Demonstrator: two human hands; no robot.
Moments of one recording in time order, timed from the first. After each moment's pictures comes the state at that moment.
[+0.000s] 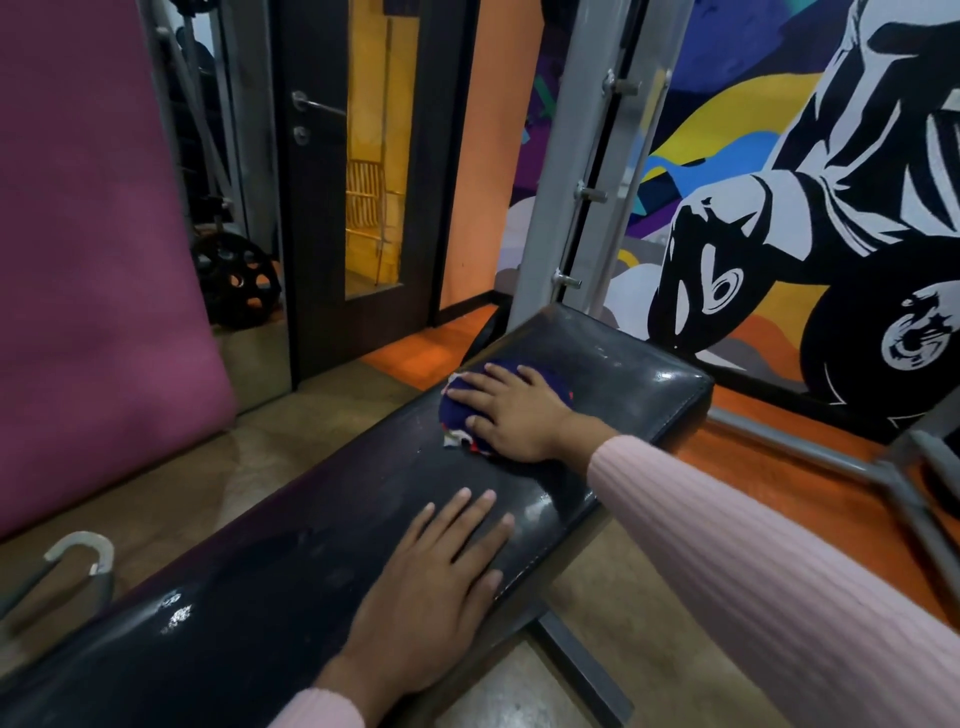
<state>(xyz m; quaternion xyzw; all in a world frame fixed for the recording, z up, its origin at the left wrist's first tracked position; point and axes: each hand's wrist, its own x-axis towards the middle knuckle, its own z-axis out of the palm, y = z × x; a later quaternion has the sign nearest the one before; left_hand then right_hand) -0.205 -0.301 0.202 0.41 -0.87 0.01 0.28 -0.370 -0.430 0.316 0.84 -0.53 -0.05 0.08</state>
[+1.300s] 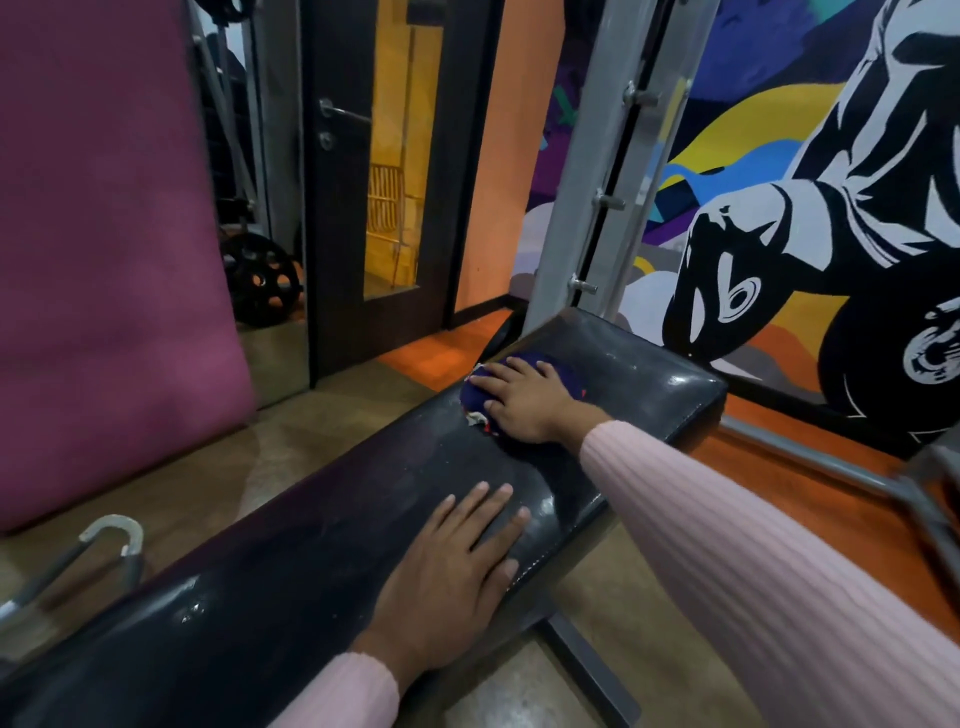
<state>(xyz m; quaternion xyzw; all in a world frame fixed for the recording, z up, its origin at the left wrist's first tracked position) -0.207 -0.303 0.196 0.41 -0.87 0.02 0.28 -0.357 -0.444 0.319 0.81 -0.58 -0.05 0.06</state>
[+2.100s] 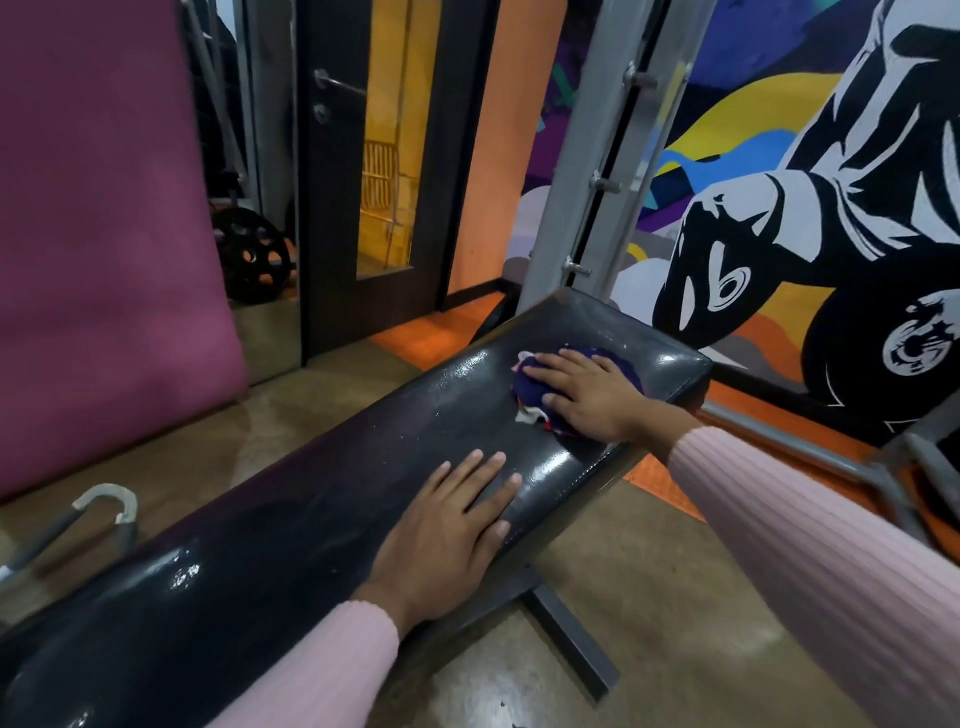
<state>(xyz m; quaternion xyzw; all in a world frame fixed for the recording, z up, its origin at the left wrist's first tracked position) -0.207 -0.301 0.195 0.40 -0.86 0.02 0.31 -0.428 -0.395 0.326 0.81 -0.58 -0.03 0.06</state>
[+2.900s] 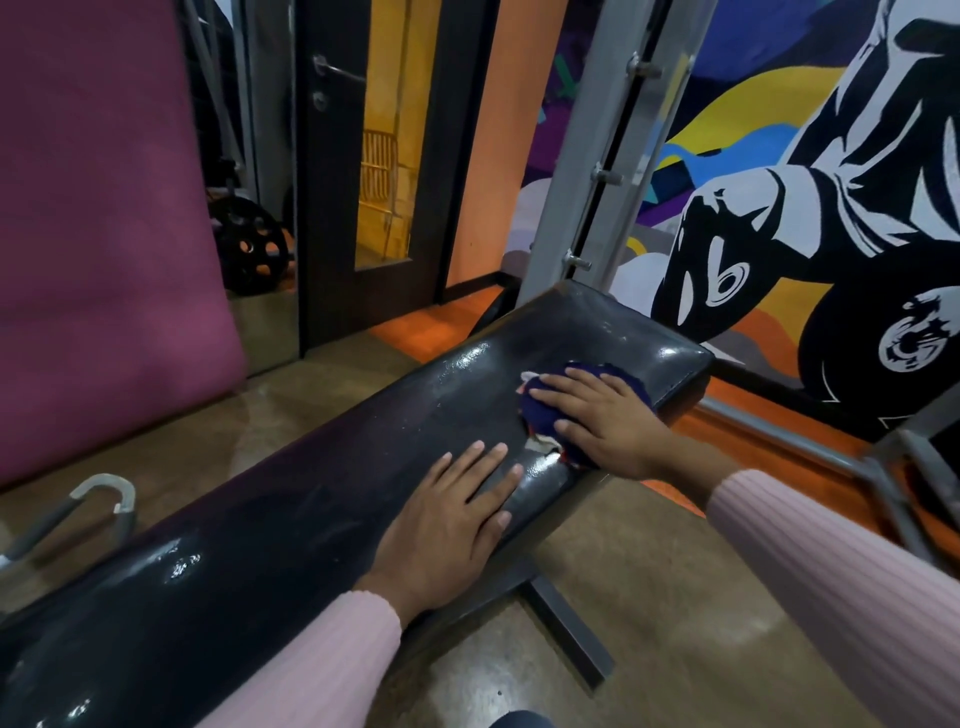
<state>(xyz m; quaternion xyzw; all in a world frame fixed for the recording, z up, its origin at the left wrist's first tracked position) -0.208 -0.300 0.195 0.41 -0.86 0.03 0.30 -0.442 -0.352 0.312 0.84 -0.54 0.00 0.06</state>
